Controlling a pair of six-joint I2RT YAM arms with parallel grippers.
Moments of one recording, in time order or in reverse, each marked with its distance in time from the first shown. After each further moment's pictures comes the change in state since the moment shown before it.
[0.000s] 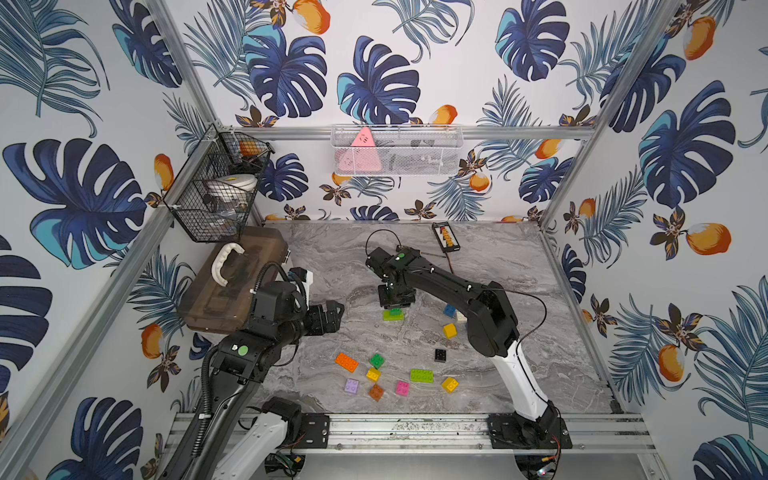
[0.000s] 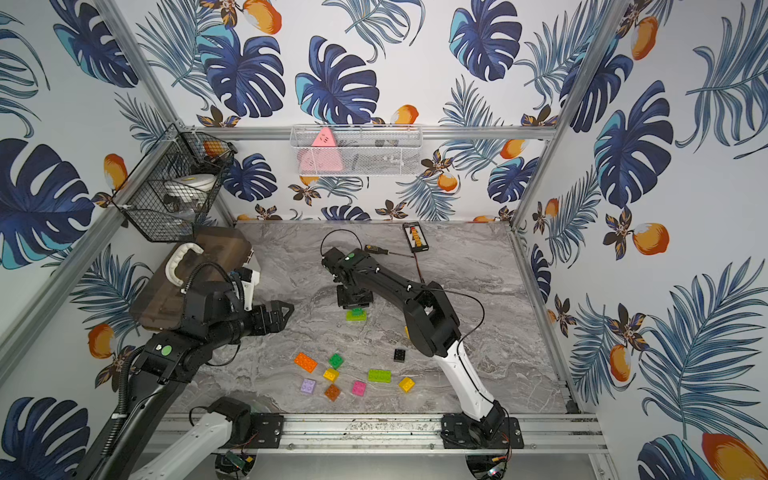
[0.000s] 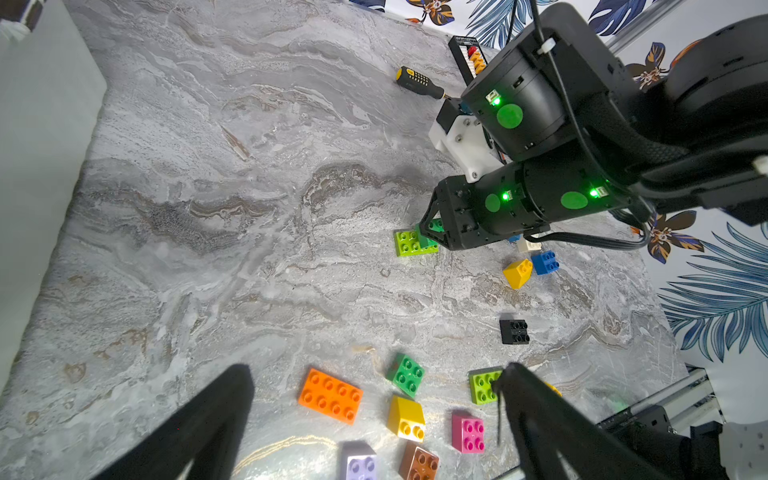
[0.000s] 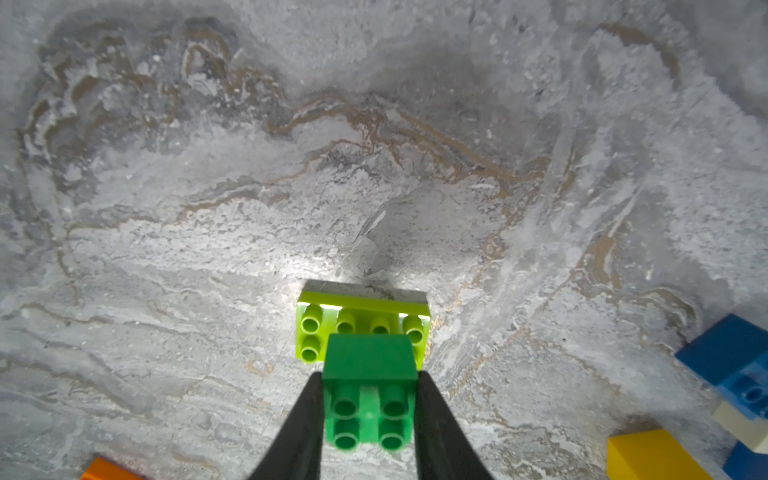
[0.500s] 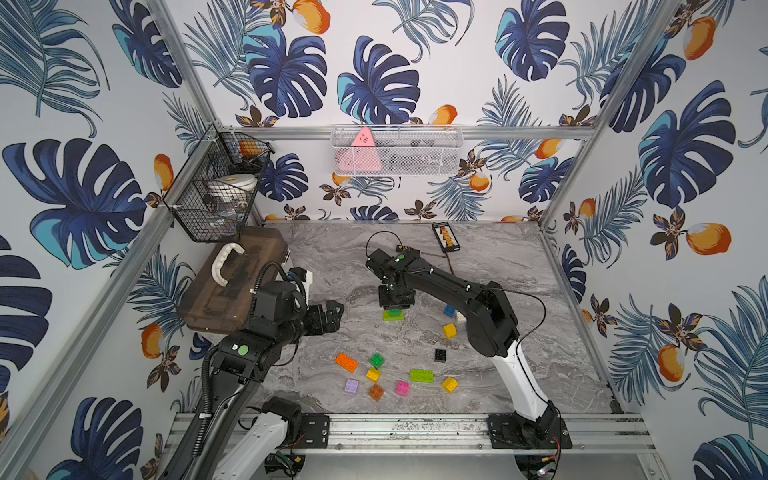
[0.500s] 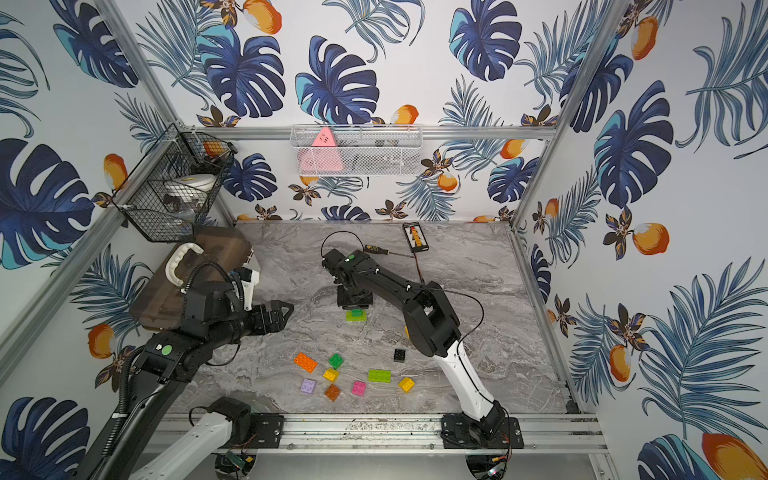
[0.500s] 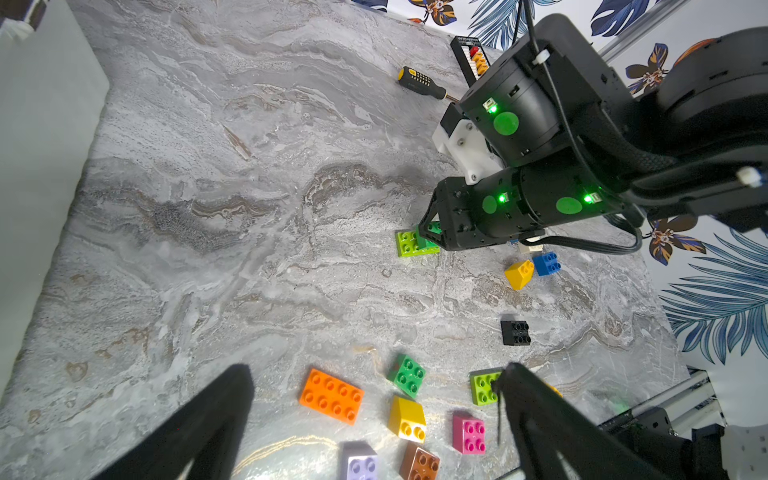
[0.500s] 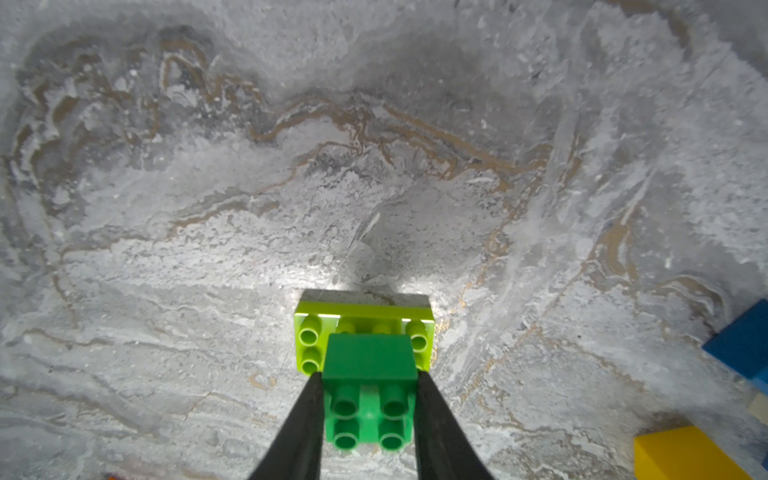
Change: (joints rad) left arm 0.005 0.002 0.000 0.000 0.000 0.000; right arm 0.003 0.000 -0.032 0.031 -0.001 0.061
